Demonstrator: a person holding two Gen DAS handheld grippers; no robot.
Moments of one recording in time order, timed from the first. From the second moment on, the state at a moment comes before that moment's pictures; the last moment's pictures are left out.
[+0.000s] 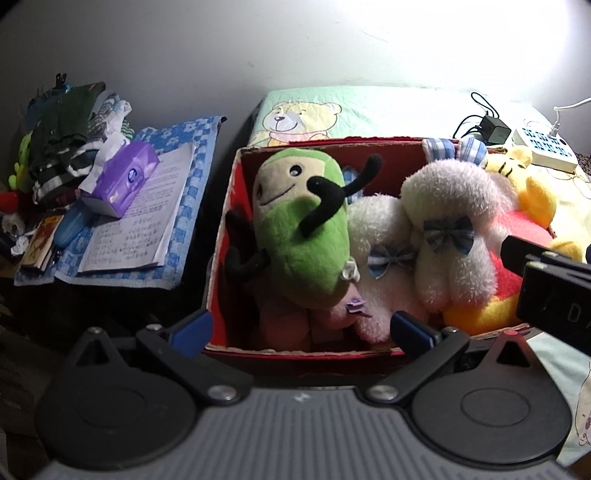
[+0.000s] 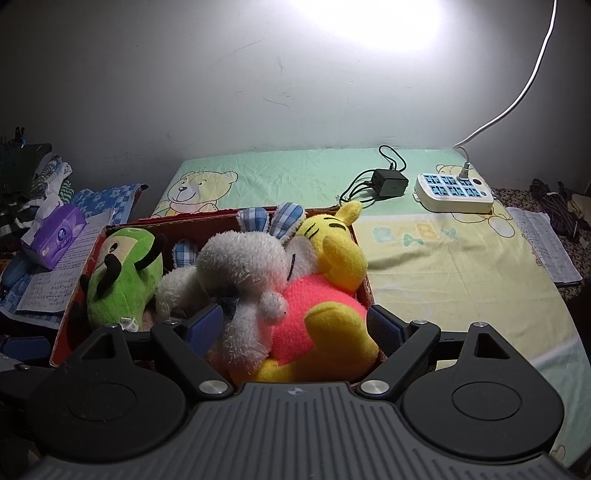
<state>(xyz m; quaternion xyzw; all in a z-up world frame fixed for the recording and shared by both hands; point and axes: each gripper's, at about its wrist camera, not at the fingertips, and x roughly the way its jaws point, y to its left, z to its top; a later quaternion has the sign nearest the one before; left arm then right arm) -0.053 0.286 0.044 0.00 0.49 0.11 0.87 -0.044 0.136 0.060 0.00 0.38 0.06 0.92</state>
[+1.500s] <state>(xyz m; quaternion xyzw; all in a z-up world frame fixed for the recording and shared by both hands) -0.037 0.287 0.037 -0.01 0.49 0.09 0.87 -0.027 0.142 0.051 0.00 0.41 0.07 0.91</state>
